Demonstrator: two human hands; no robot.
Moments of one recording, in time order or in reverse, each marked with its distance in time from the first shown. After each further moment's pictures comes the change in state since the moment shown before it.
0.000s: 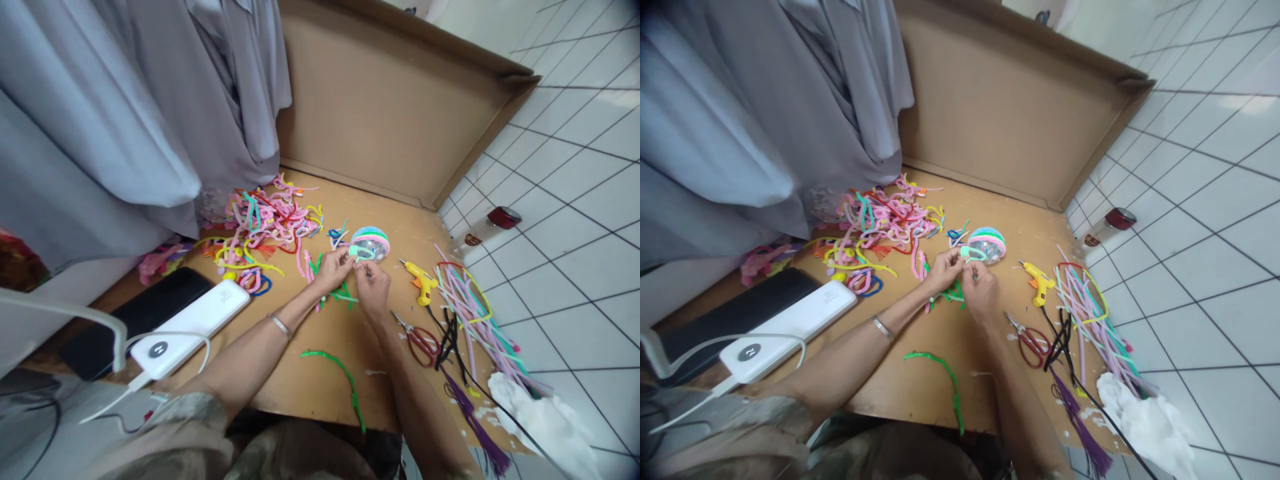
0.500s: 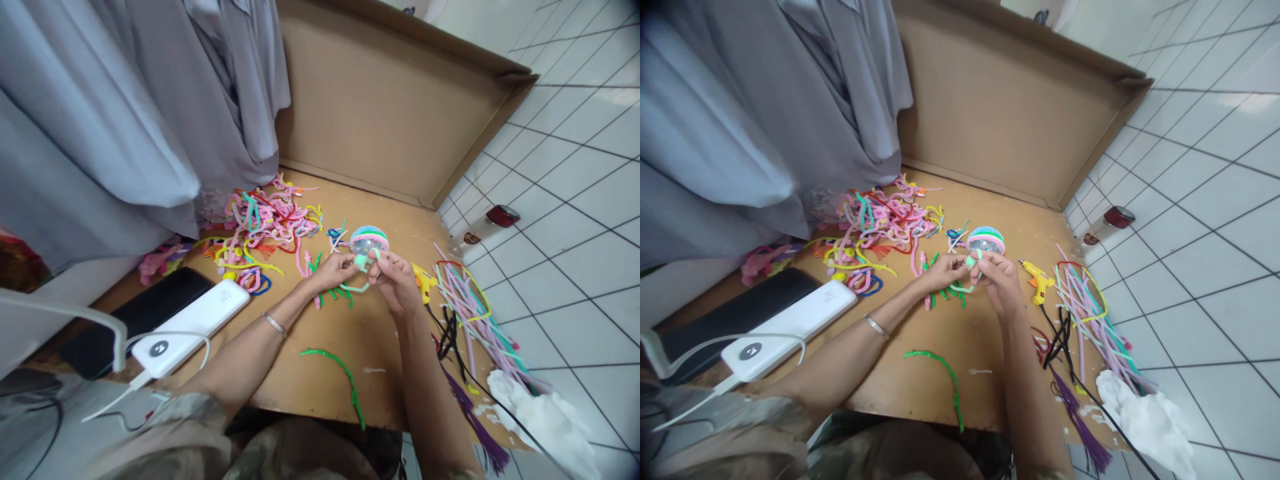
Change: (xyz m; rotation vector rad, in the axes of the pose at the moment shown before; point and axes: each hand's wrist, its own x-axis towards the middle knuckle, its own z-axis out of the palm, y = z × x) left_hand 0.000 0.014 -0.011 0.072 -0.354 -0.012; right_hand 0.017 -0.034 -0.051 0.711 -0.330 0.221
